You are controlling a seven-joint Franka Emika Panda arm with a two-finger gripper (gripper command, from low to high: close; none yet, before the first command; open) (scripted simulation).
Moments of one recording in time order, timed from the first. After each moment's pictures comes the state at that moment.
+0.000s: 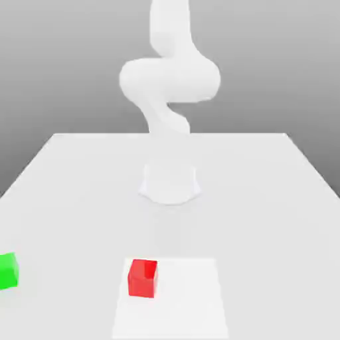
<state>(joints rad) -0.02 -0.72 0.00 -2.35 -0.01 2.35 0.81</state>
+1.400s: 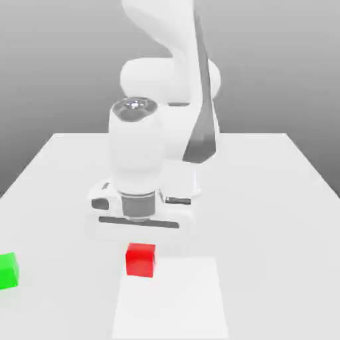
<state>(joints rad) -0.15 0.04 -0.05 -2.73 0.00 2.77 0.87</state>
